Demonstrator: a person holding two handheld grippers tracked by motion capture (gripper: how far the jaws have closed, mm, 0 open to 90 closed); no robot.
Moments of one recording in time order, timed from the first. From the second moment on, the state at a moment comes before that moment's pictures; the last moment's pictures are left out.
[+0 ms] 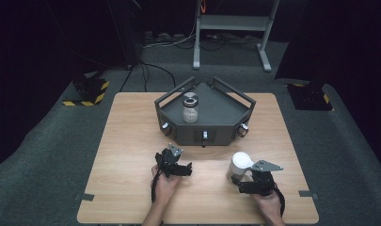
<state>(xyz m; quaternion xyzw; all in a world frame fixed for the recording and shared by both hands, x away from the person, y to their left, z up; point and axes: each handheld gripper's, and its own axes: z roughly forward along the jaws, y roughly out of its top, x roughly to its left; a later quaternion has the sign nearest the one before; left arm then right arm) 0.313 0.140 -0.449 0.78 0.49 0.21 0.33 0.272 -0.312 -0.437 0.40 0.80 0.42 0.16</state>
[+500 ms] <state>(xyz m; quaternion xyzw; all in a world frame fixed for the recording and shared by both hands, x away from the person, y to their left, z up) 0.313 0.140 -0.449 0.78 0.49 0.21 0.33 0.275 -0.306 -0.437 0.39 0.79 0.43 0.16</state>
